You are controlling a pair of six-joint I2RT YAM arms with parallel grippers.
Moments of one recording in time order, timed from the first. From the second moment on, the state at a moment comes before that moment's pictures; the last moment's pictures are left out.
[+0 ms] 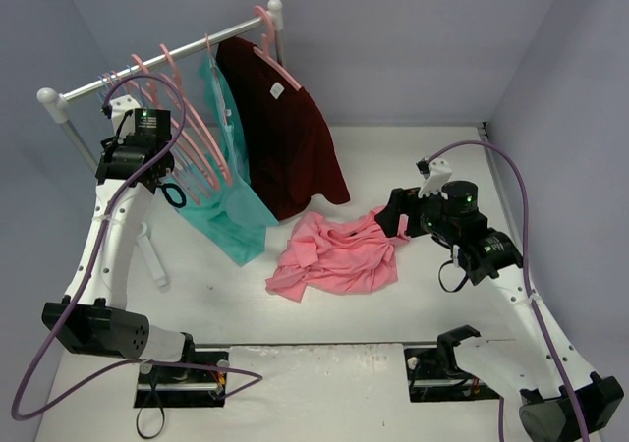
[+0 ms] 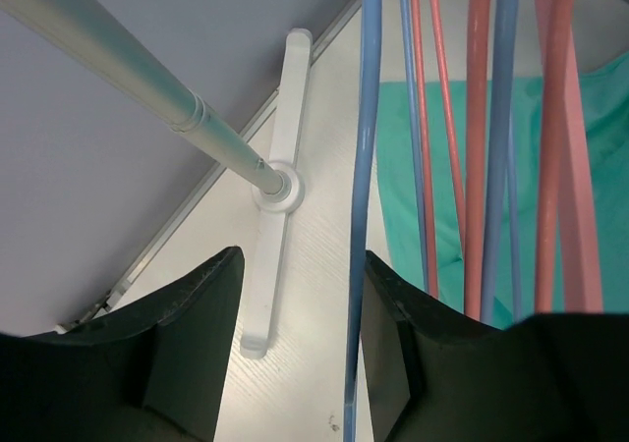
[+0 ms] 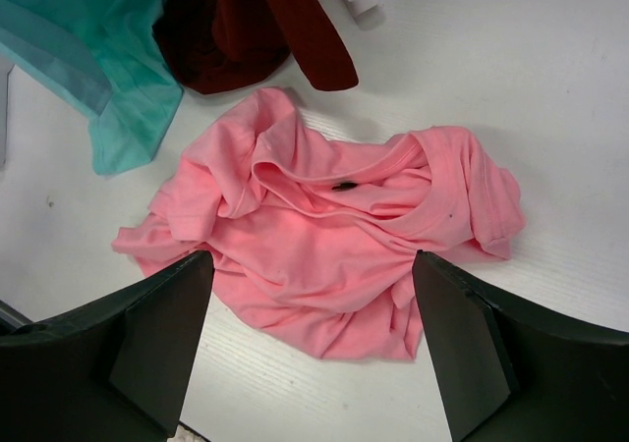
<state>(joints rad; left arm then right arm) -0.09 1.39 1.63 -1.01 -0.70 -0.43 0.34 0.90 0.89 -0.48 -0.21 0.23</state>
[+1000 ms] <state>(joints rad) -0.09 1.24 1.44 -0.97 -0.64 -0.51 0.34 0.87 0.86 -0.48 -0.22 0.24</state>
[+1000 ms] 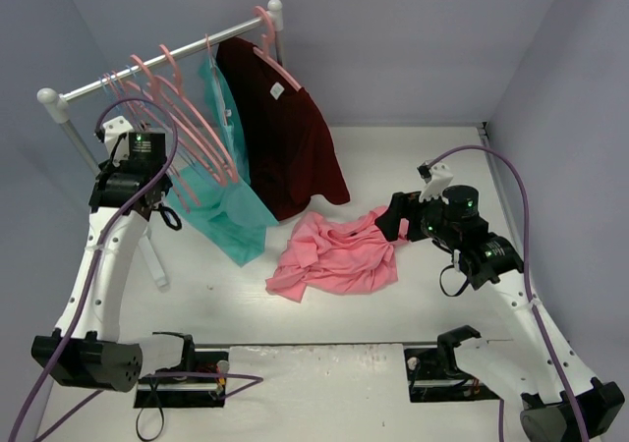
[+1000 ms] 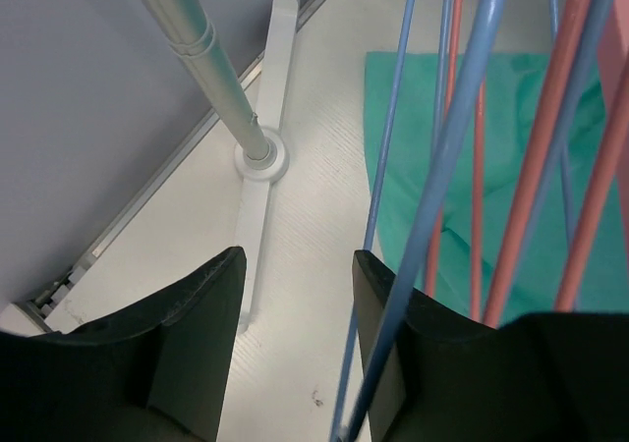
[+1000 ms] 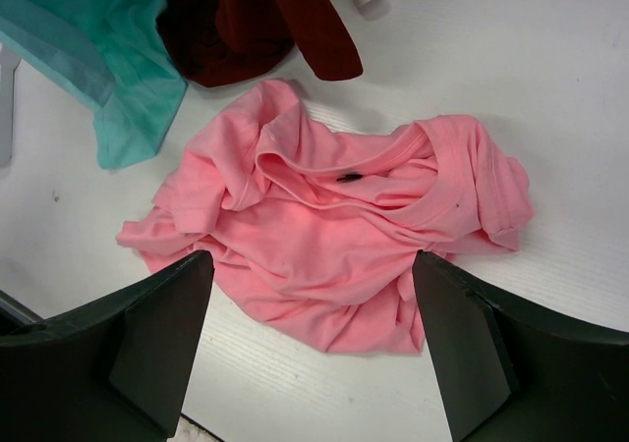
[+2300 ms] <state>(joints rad) -0.06 1.28 1.38 -0.86 -0.58 -0.56 0.34 0.87 0.84 -0.48 -0.24 0.26</state>
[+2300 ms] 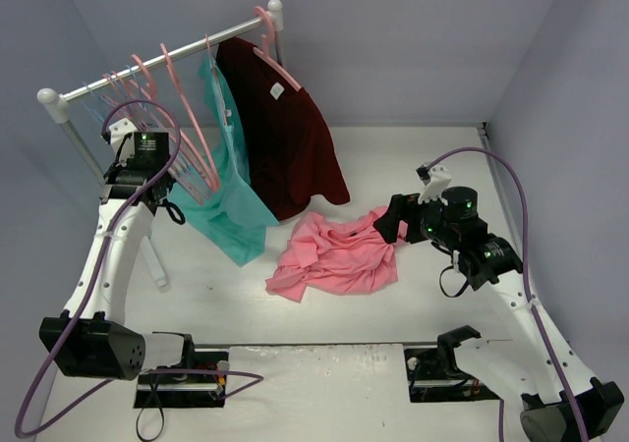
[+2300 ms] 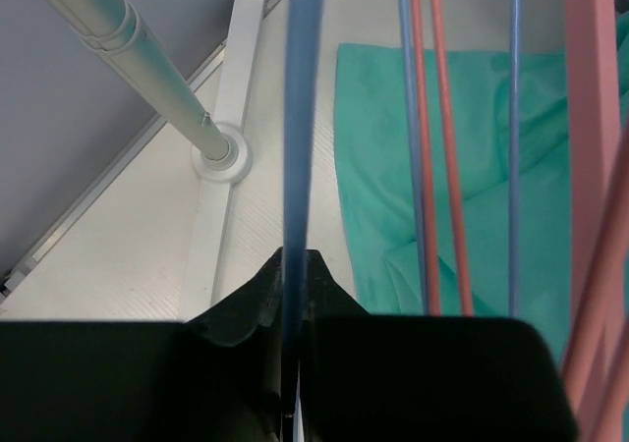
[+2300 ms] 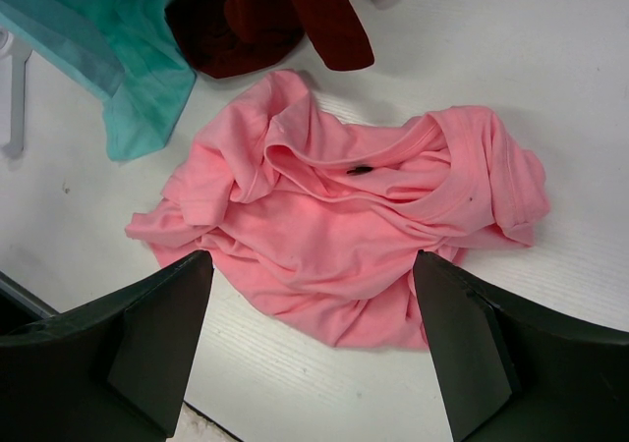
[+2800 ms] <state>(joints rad) -0.05 1.16 1.42 -0.89 -0.56 -0.50 0.34 0.89 0.85 -0.48 -0.24 0.26</state>
